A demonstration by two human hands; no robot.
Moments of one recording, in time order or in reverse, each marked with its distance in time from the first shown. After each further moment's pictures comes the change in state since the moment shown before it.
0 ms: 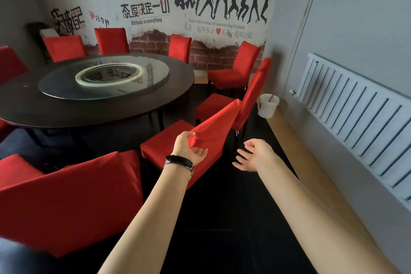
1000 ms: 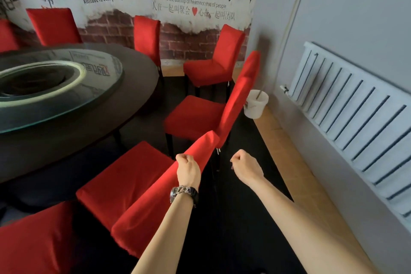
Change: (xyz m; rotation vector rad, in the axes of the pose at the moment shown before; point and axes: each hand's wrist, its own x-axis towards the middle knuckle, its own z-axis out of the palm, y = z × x) left_hand 0.397 -0.027 0.224 0.886 0.206 0.423; right_hand 0.380 -0.229 0.037 -1.347 0.173 -0.542
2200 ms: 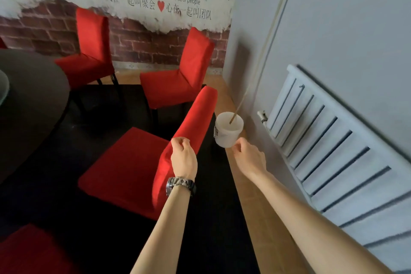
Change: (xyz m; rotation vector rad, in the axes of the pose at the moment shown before) left_hand 0.320 0.250 0.458 -0.089 0.039 0.122; right_hand 0.551 0.090 -0.257 -0.173 0.189 -0.139
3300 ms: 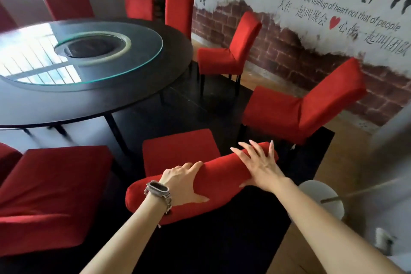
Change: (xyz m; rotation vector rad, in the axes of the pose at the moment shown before) left_hand 0.130 -0.016 0.079 1.254 0.102 0.007; right_hand 0.349 -0.022 0.061 -0.630 -0.359 -1.361
